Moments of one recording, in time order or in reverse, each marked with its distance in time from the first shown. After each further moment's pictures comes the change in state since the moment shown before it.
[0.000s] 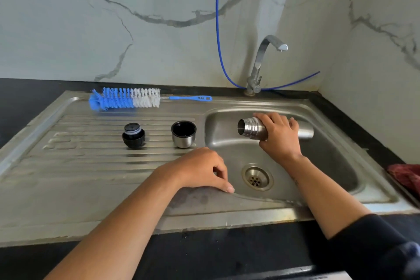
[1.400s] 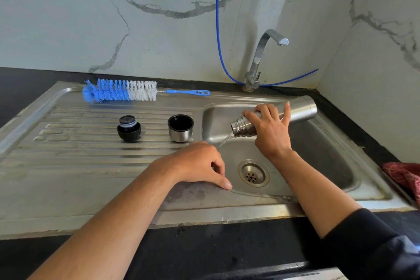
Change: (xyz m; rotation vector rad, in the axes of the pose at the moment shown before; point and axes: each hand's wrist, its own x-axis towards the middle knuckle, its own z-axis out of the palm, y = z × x) left_hand -0.001 0.006 -0.002 -0.040 -0.023 -0.013; right_hand 0.003 -0.019 0.006 -0.271 0.073 -0.117
